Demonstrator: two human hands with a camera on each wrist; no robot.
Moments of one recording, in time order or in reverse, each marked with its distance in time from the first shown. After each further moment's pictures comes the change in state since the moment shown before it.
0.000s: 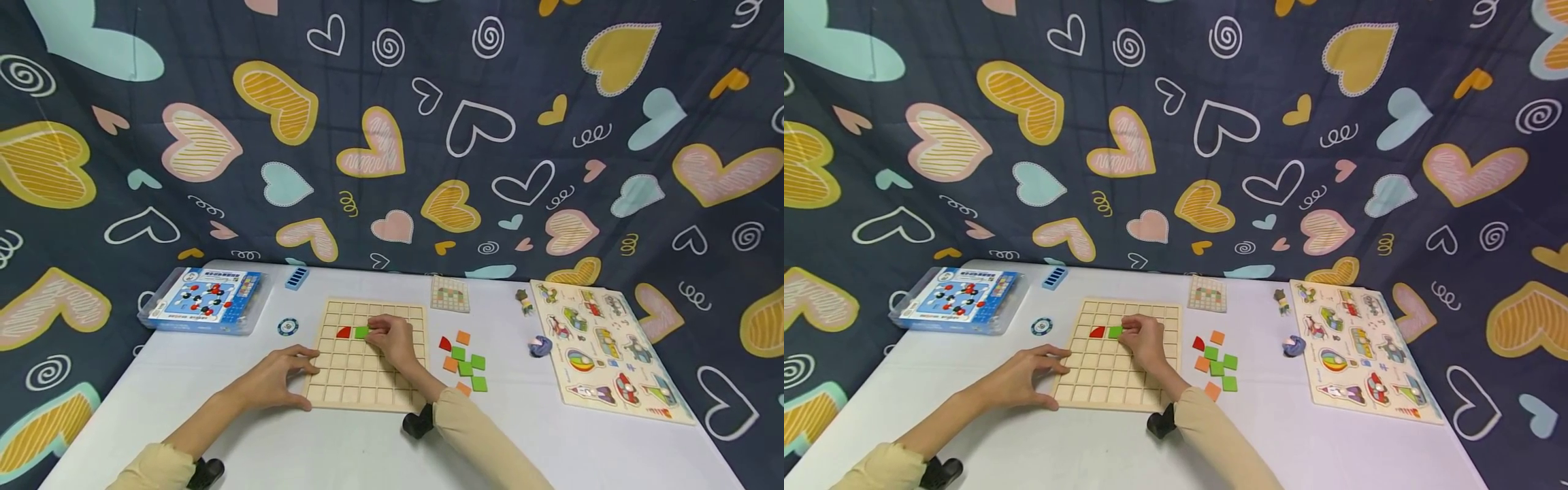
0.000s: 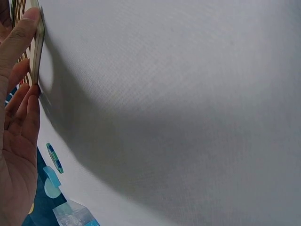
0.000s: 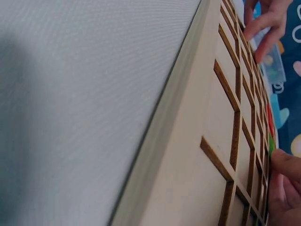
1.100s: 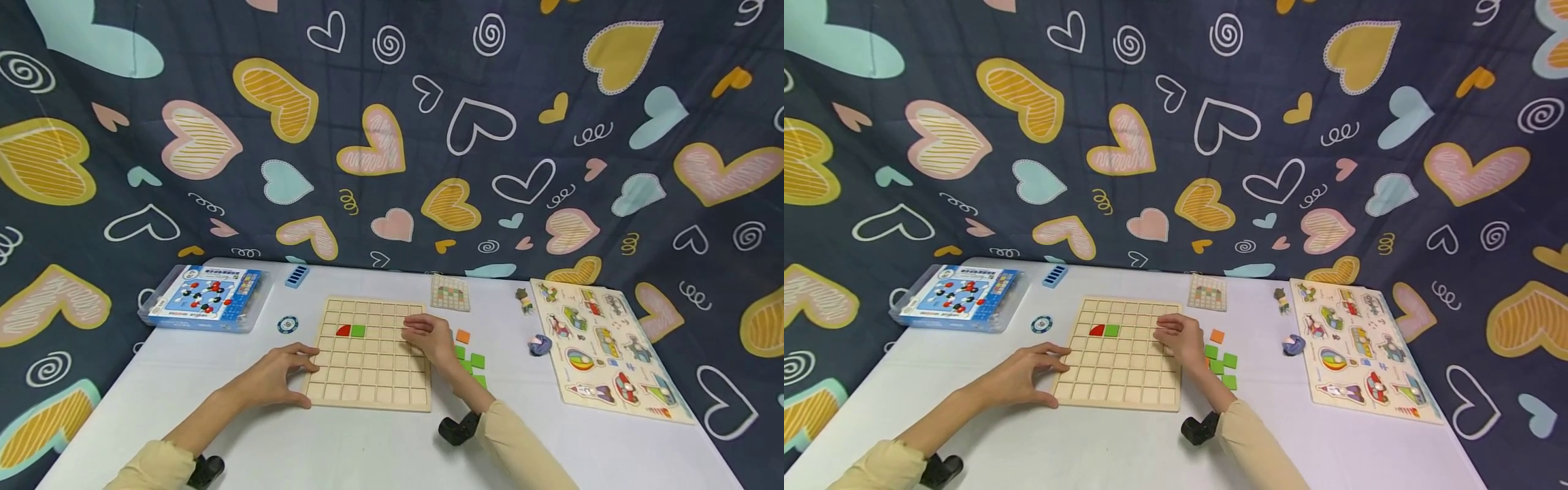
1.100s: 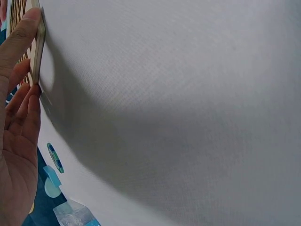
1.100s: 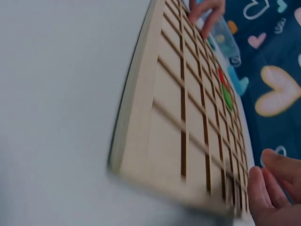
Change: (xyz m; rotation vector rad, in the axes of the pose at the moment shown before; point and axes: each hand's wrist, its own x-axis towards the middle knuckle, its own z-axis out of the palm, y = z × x) left_hand 0.001 0.001 0.000 -0.002 -0.013 -0.027; right_hand -0.018 -0.001 -0.069 0.200 0.011 0.228
